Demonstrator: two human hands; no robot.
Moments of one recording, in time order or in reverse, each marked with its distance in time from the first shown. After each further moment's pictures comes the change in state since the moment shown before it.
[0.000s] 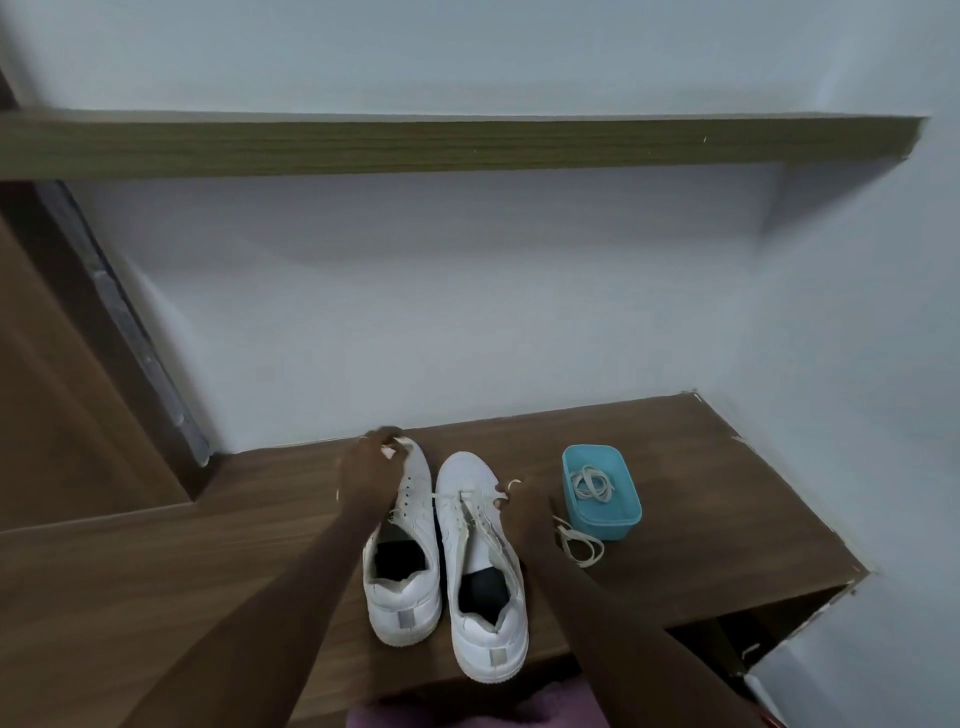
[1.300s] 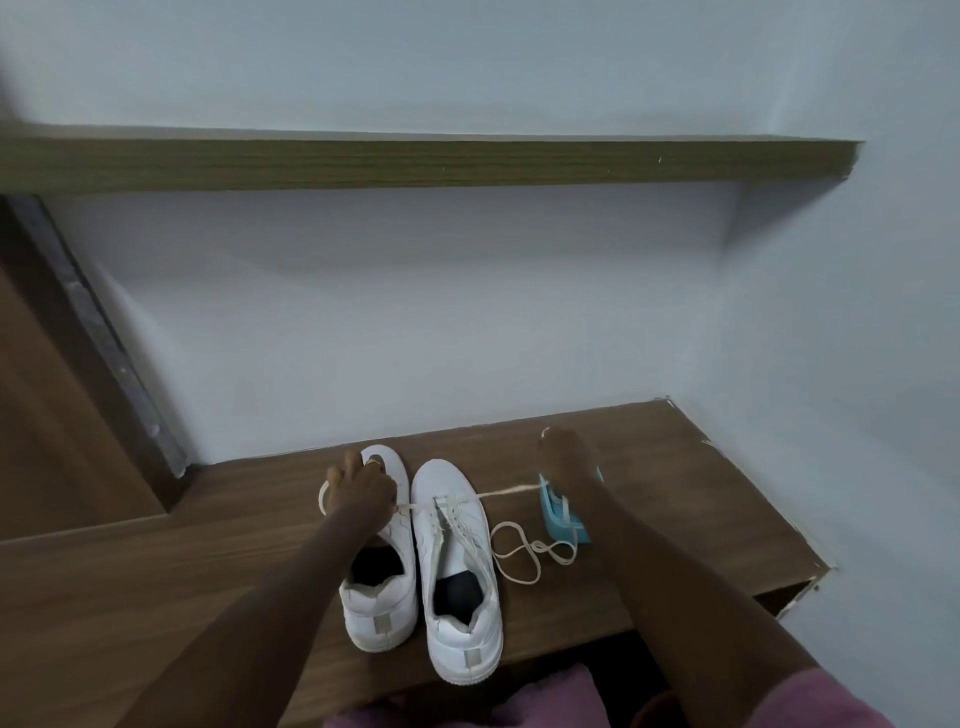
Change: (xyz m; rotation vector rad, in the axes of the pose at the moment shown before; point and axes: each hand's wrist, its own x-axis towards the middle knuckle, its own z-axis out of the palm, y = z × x) left_hand -0.016 0.011 0.007 0.945 -0.397 0.238; right_hand 0.032 0.033 -0.097 -0.030 0.077 0.208
